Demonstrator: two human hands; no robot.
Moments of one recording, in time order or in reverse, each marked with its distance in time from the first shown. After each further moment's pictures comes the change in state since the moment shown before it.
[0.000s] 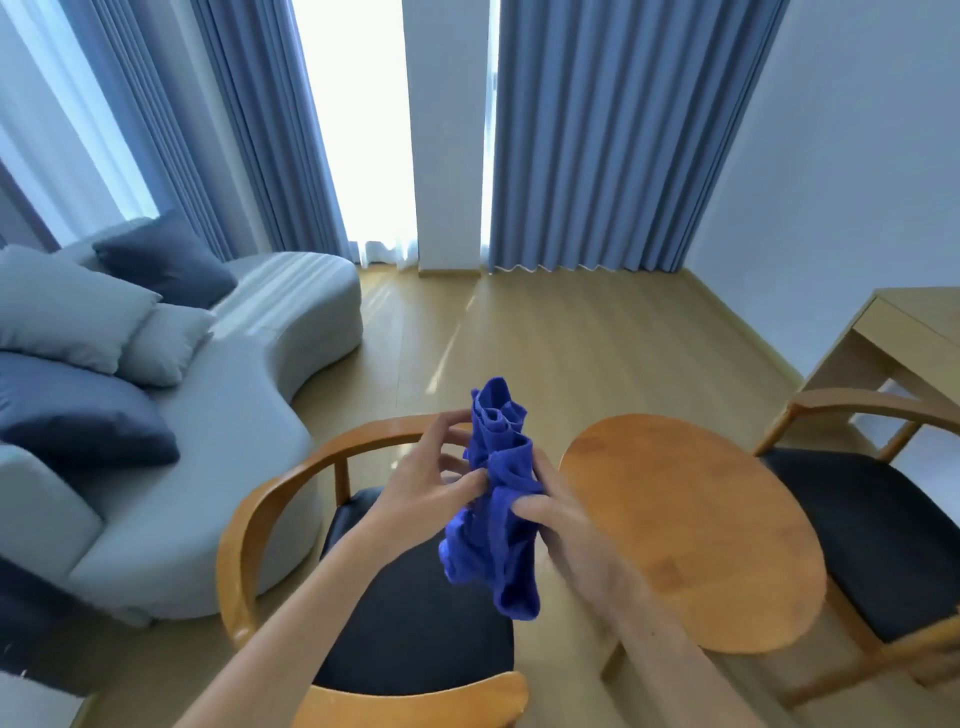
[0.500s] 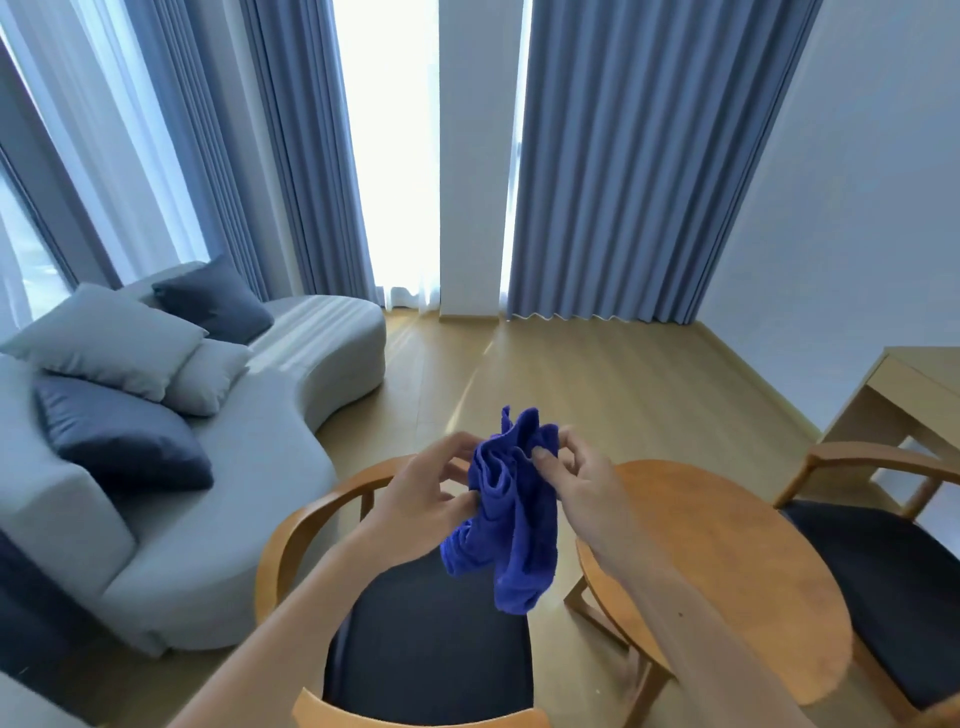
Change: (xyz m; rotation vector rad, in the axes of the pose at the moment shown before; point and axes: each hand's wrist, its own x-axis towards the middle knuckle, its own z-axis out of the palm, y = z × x) left_hand -0.040 0.030 -0.054 0.069 -0.029 0.174; right_hand 0.013 -0.057 0.035 -0.268 0.297 -0.004
